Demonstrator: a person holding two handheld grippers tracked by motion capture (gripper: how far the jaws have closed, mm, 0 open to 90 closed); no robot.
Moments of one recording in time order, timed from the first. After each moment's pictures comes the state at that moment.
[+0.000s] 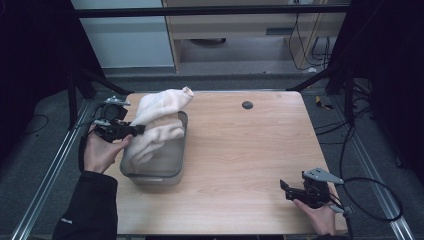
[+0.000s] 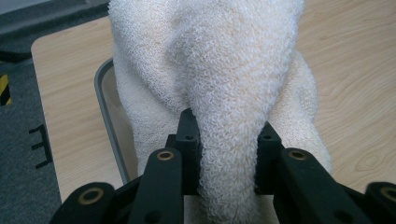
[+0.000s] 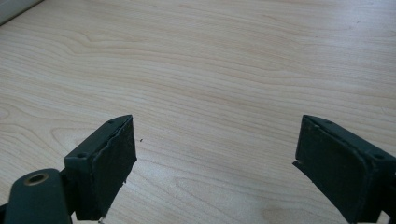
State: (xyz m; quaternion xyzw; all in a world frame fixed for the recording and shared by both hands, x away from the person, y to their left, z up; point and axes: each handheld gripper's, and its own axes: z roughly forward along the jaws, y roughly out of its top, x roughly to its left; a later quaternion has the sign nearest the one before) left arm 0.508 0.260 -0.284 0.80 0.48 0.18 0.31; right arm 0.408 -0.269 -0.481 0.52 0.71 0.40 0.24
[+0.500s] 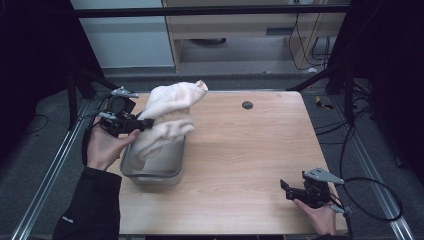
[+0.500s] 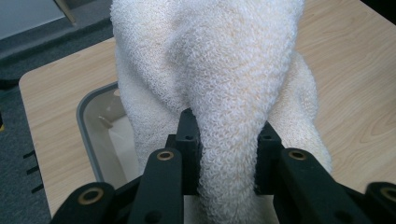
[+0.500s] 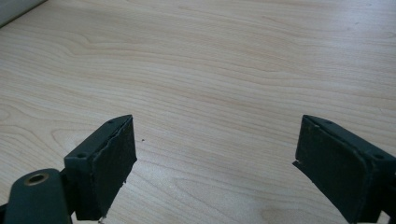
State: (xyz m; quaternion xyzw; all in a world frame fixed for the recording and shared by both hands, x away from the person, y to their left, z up) left arm 0.499 0.228 -0.251 0.82 0.44 0.18 0.33; right arm 0.408 -0.270 -0.480 0.52 0.71 0.40 0.24
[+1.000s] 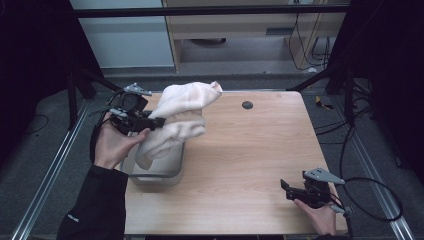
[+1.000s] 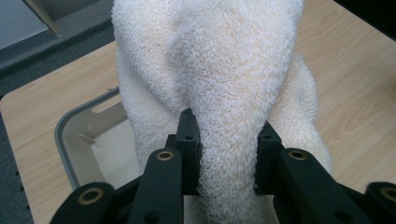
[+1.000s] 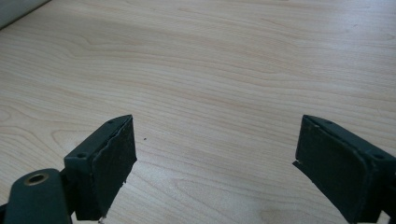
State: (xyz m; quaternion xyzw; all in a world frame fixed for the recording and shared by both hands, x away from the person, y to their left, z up) left arm 0.492 0.199 -0.236 0.83 0.41 0.18 0.33; right arm 0.407 -0.270 -0.480 0.52 0.71 0.41 0.24
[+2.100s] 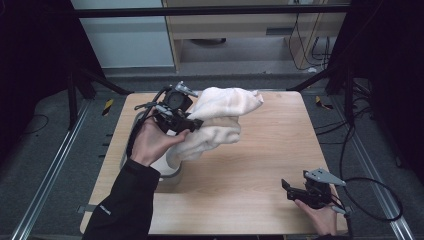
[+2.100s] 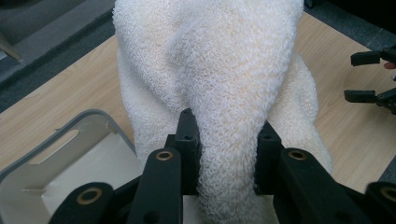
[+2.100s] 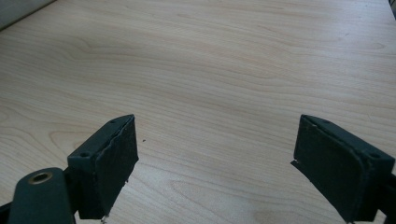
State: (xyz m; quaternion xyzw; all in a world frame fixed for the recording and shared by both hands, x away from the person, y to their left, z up) left arm 0.492 0.108 -0.232 0.87 0.33 0.16 0.32; right arm 0.404 -0.271 -0.479 0.51 0.71 0.41 0.25
